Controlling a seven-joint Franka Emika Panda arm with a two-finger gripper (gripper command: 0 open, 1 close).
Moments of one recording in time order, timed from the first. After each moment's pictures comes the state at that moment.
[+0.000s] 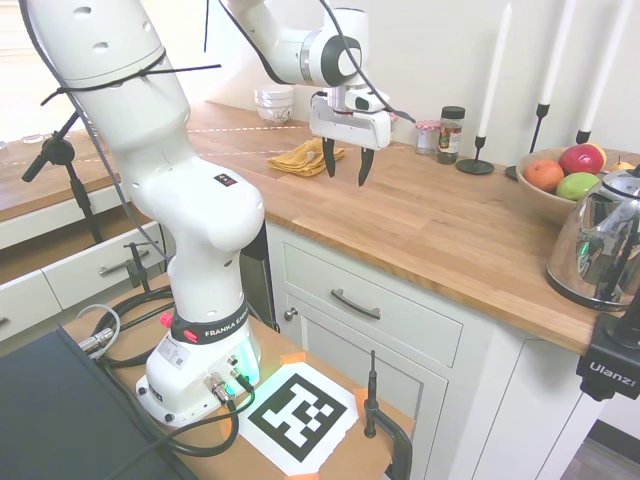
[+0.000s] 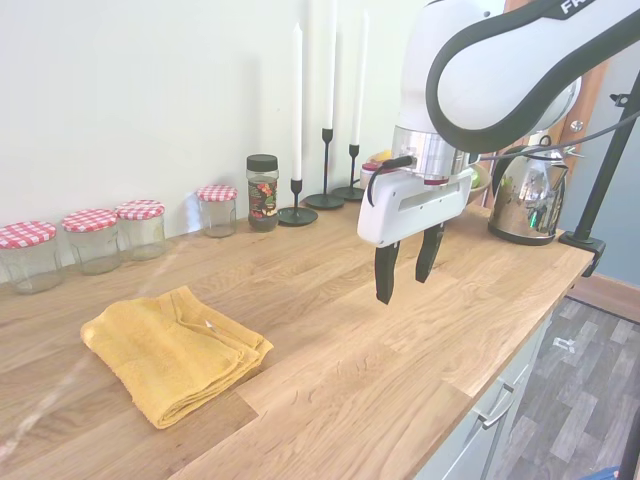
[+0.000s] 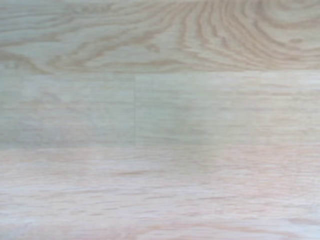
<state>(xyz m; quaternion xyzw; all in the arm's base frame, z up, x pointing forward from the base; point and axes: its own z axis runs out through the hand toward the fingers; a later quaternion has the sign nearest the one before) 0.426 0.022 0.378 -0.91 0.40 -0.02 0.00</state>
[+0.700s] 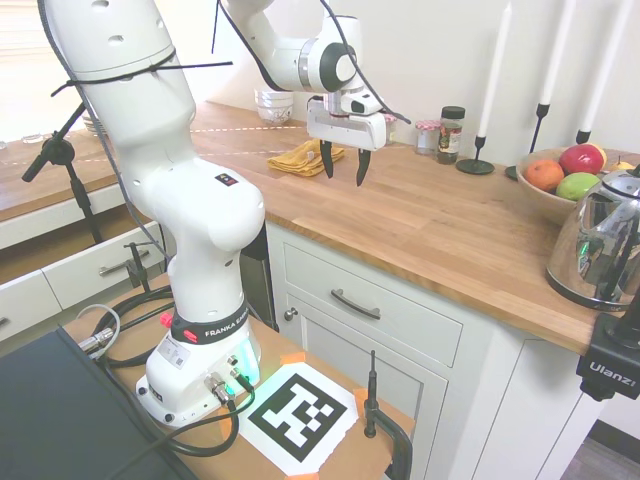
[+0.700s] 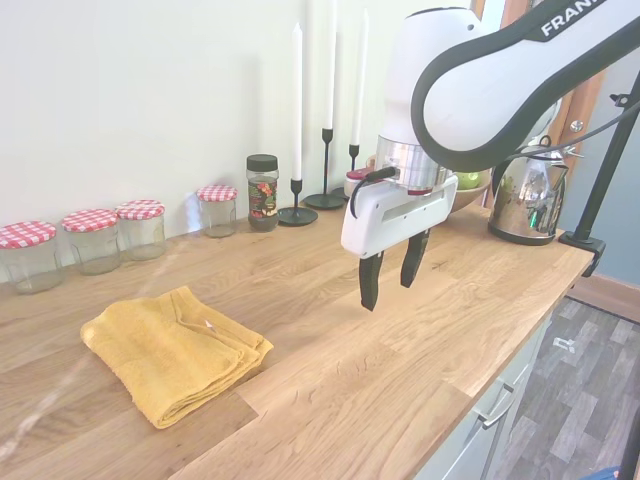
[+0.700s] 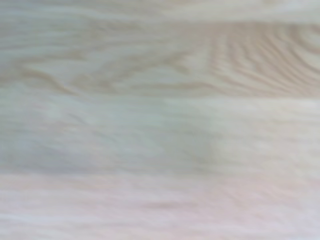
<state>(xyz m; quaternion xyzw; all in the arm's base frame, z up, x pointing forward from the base) 0.444 0.050 0.371 -0.92 0.39 -0.04 0.00</state>
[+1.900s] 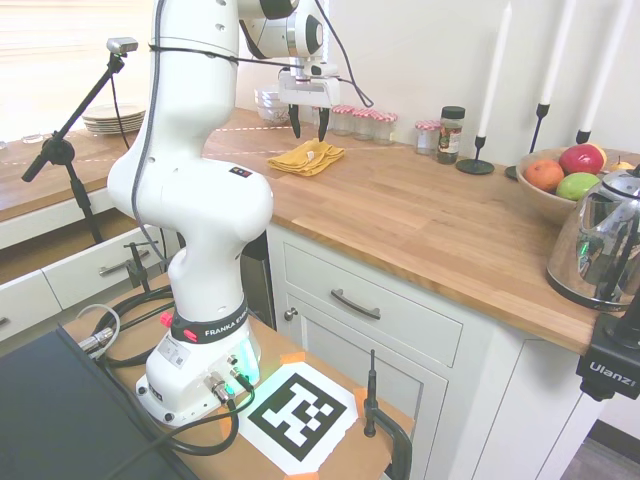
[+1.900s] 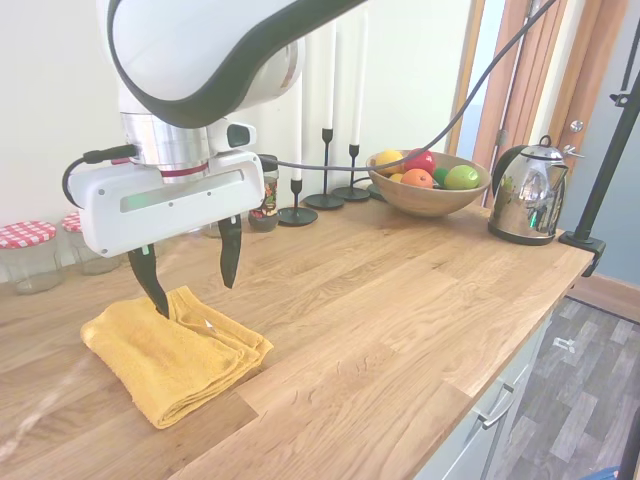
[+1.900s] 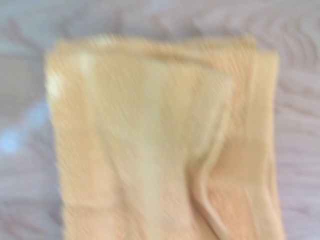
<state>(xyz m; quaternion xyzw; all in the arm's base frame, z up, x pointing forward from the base) 0.591 0.273 0.406 -0.92 0.39 -0.01 -0.02</state>
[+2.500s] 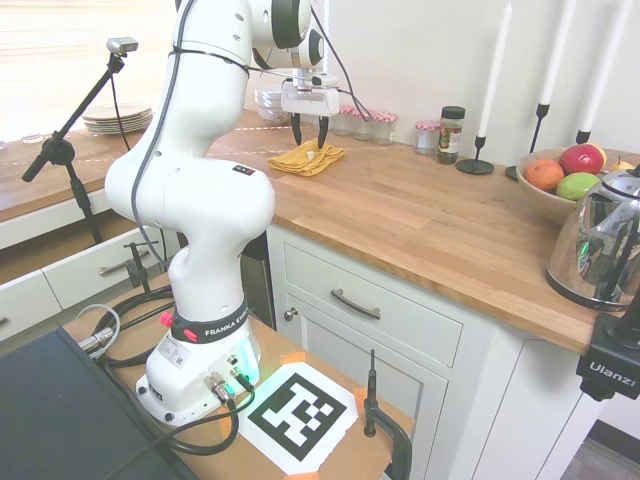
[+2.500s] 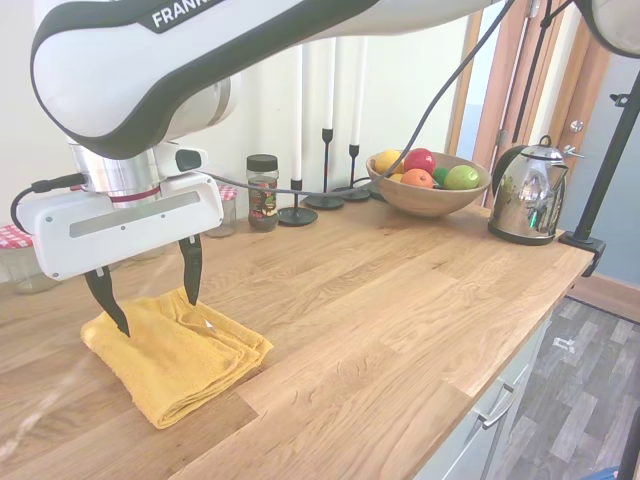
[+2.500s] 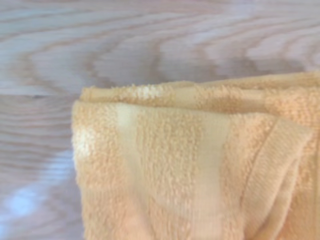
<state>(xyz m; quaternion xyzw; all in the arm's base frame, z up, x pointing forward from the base) 0.628 0.299 0.366 -0.92 0.40 0.00 -0.04</state>
